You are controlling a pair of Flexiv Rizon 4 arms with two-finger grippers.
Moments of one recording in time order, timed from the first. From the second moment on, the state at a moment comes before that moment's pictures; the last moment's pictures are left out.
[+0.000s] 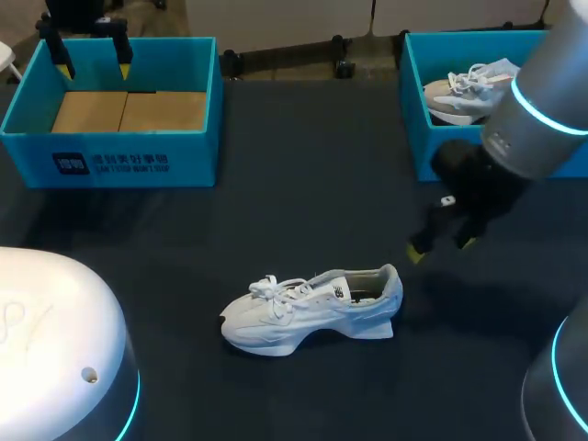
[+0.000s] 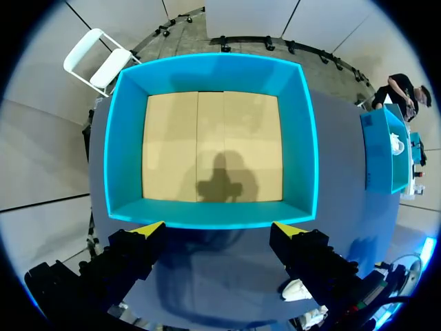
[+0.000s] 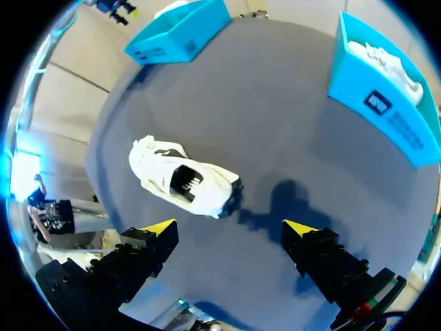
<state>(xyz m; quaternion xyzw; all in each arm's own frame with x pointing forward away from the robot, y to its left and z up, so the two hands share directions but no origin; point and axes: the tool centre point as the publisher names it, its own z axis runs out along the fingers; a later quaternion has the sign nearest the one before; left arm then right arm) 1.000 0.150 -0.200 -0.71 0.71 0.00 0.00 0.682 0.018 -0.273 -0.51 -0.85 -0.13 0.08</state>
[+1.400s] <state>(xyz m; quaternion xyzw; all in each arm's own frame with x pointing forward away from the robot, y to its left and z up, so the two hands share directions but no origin) 1.000 0.150 -0.200 -0.71 0.71 0.00 0.00 0.682 -0.012 -0.322 -0.18 -0.88 -0.44 -0.01</state>
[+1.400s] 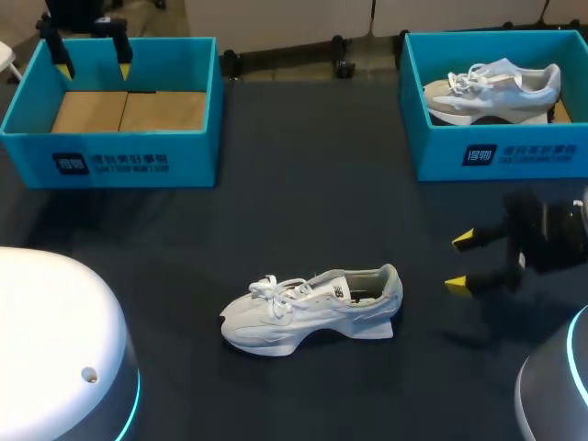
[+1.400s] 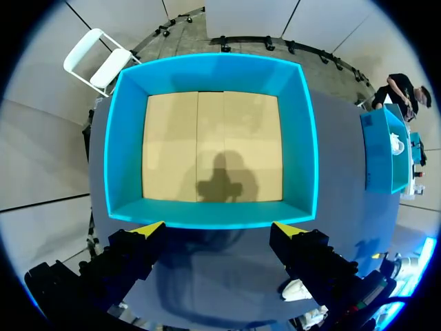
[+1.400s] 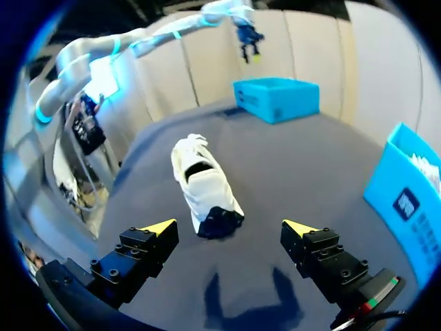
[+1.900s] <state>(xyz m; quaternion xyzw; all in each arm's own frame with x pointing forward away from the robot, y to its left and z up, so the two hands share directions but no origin) 1.000 0.150 -0.200 -0.71 0.71 0.00 0.00 0.676 -0.019 -0.345 -0.13 -0.86 -0.50 -0.03</state>
